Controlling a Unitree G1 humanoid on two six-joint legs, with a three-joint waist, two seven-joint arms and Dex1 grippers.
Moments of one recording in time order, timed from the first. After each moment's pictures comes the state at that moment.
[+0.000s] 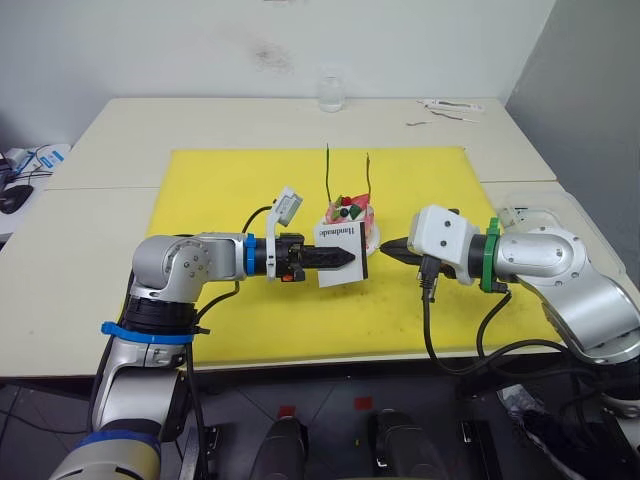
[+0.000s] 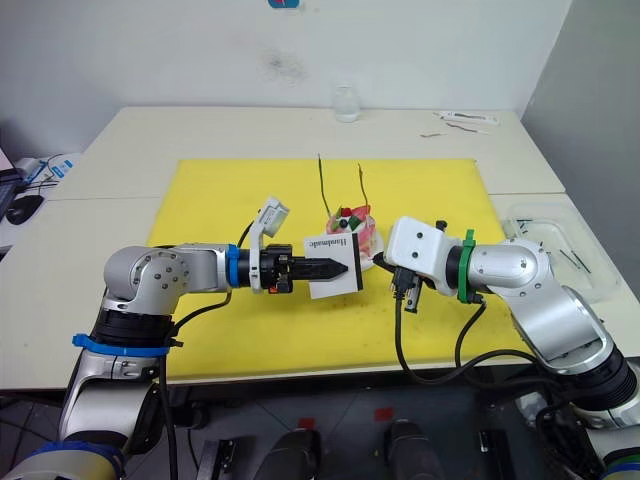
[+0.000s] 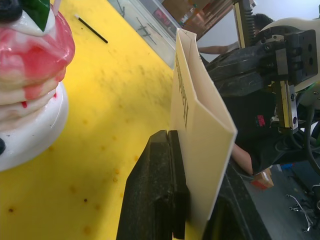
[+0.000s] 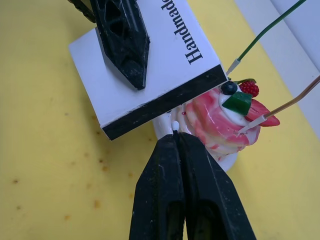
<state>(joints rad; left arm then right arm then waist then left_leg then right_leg) -0.74 0.50 -0.01 0.08 -0.81 1.23 -0.91 -0.59 -0.77 0.27 -0.52 0.17 0.66 0.85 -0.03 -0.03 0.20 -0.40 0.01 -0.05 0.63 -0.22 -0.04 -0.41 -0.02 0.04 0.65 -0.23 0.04</state>
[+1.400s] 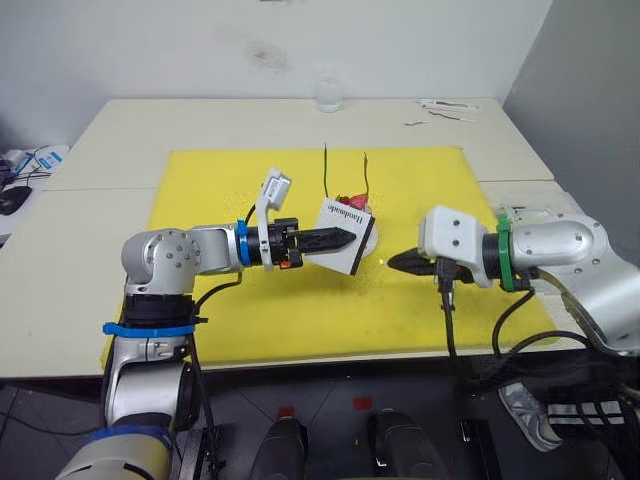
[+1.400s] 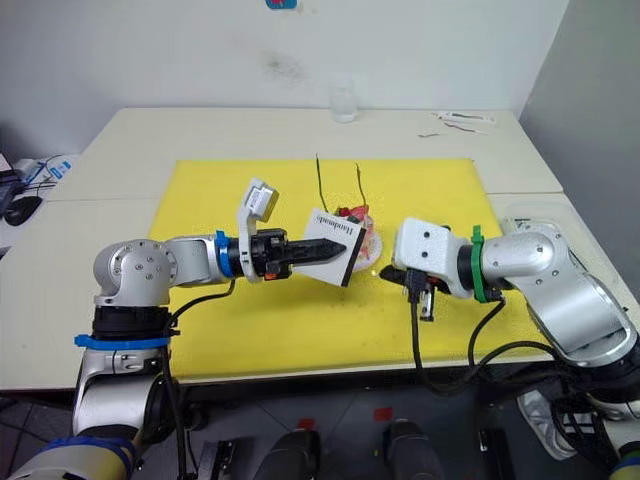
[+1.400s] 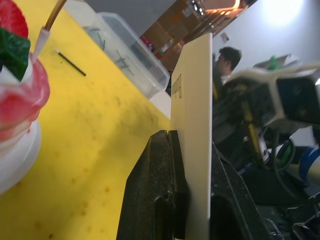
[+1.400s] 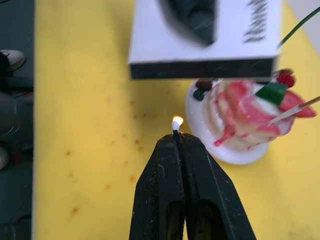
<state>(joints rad) -0.74 0.44 0.12 0.07 -0.90 1.32 -0.84 -0.65 -0.83 0.23 -0.54 0.25 0.77 0.98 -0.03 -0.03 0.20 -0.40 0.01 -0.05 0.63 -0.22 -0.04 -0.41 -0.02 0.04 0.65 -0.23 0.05</state>
